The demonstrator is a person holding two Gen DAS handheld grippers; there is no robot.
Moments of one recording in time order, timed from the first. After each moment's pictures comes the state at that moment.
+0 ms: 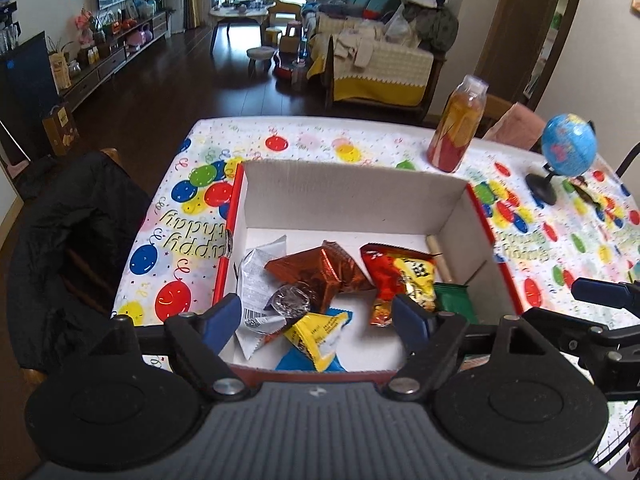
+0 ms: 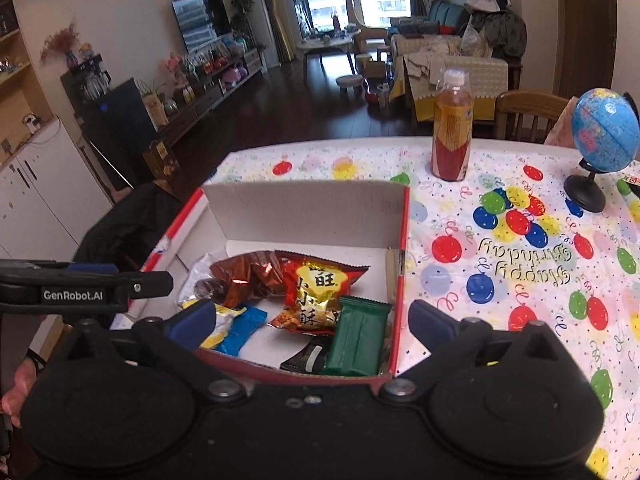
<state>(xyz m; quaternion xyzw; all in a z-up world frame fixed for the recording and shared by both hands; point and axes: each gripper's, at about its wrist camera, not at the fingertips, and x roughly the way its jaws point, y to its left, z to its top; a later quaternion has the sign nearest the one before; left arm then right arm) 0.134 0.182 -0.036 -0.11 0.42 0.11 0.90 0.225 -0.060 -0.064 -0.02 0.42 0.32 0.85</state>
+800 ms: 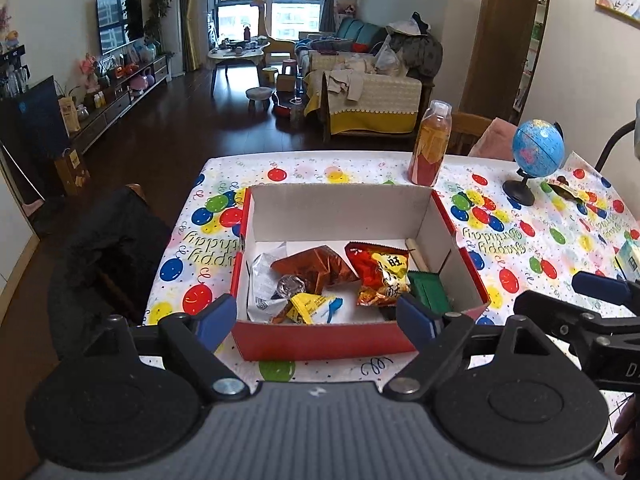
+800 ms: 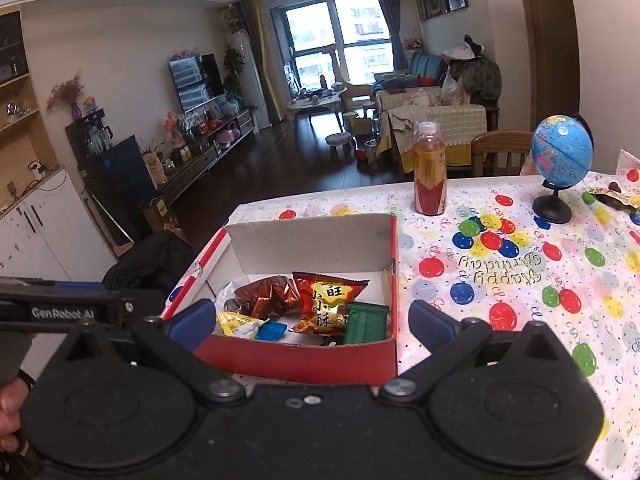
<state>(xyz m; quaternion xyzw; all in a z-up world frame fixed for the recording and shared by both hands) 0.060 0.139 0.003 -0.06 0.37 0.12 0.92 0.150 -0.095 -0.040 0.03 0.34 0.30 0.89</state>
